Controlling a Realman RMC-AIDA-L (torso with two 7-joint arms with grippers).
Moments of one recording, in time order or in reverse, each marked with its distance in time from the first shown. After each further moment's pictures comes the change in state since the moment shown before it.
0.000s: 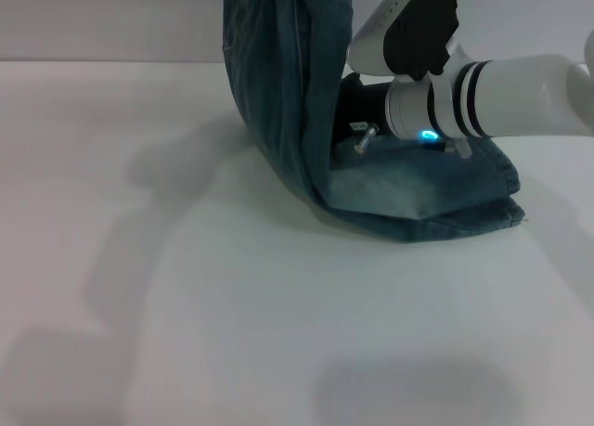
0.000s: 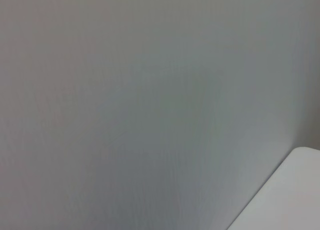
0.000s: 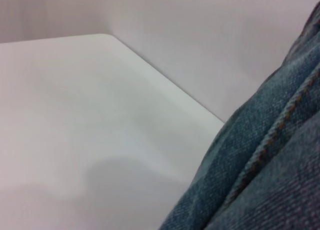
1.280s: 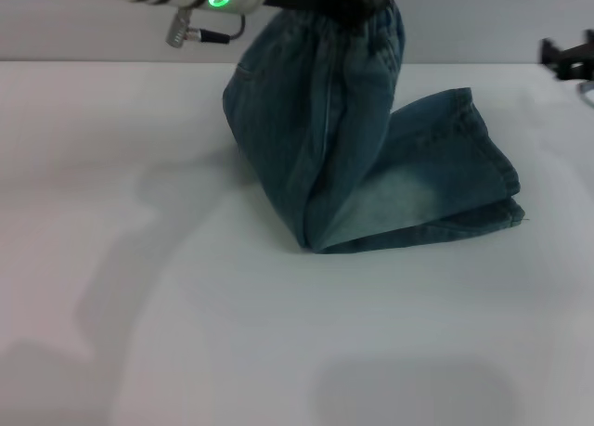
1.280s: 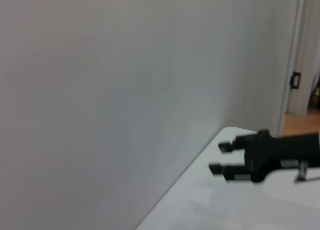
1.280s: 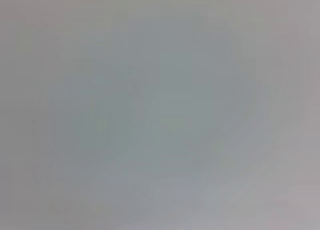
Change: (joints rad) left arm 0.097 -0.003 0.196 -0.012 -0.175 -0.039 0.065; right arm -0.331 -0.010 0.360 -0.176 0.006 0.451 -0.001
